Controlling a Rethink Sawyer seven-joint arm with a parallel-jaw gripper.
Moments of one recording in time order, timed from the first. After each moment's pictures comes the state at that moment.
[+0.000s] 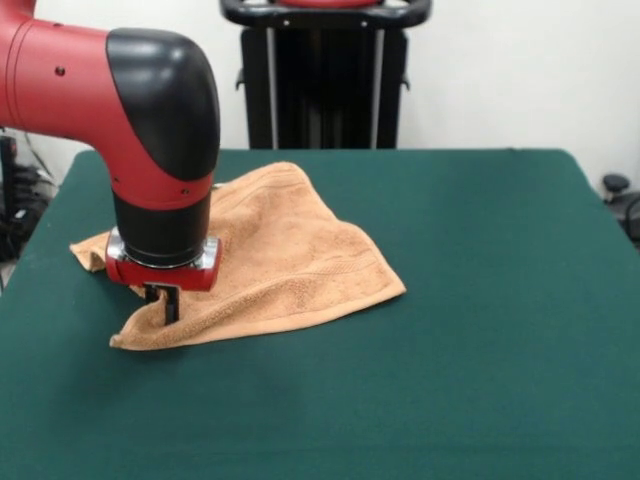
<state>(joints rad) -0.50 -0.33 0.18 1.22 -0.50 0.78 1.70</state>
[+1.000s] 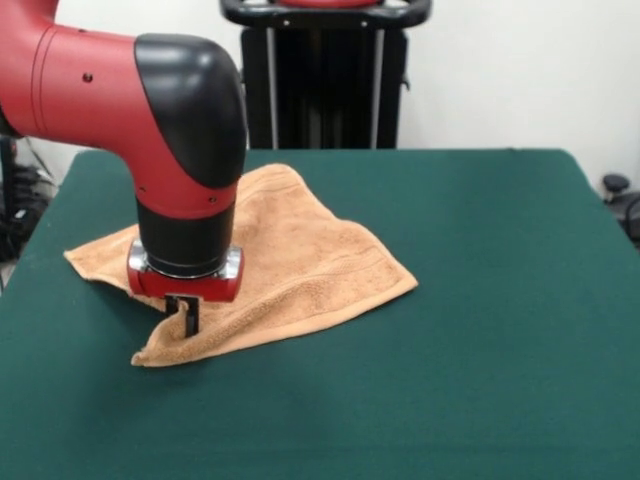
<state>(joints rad) -0.46 -0.32 0.18 1.19 -0.48 0.78 1.70</state>
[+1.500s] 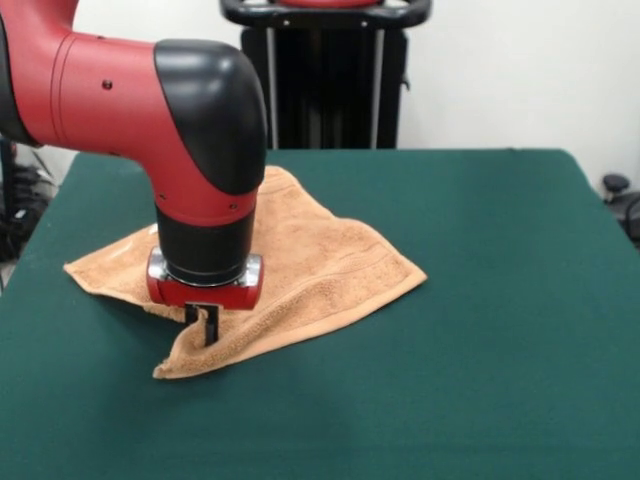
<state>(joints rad) -0.43 -0.31 0.18 1.17 -0.45 0.78 1.70</state>
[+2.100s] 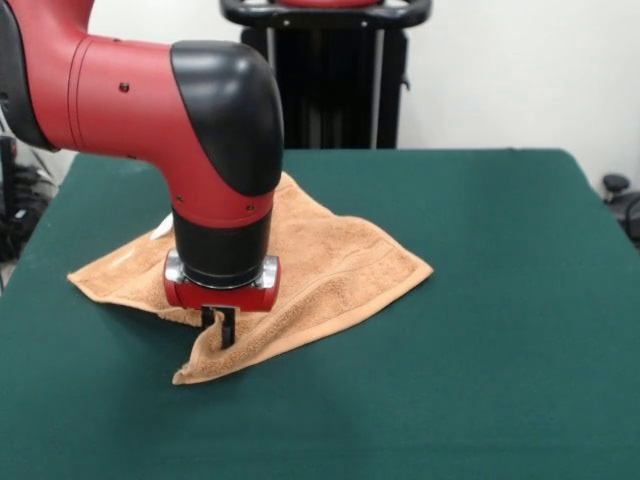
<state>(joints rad) -0.42 -0.30 0.18 1.17 -0.42 0.78 1.70</state>
